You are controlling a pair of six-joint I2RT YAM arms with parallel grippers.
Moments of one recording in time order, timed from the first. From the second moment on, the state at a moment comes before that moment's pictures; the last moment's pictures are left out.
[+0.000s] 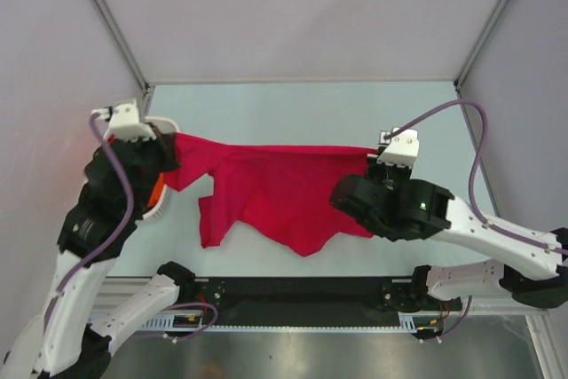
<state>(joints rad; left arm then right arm) -0.46 0.71 1.30 -0.74 -0.43 -0.26 1.28 1.12 1.37 -1.22 1.41 0.94</state>
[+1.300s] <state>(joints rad) -0.48 0.99 1.16 -0.52 -0.32 -0.23 1.11 1.59 1.16 -1.36 1.44 1.77</state>
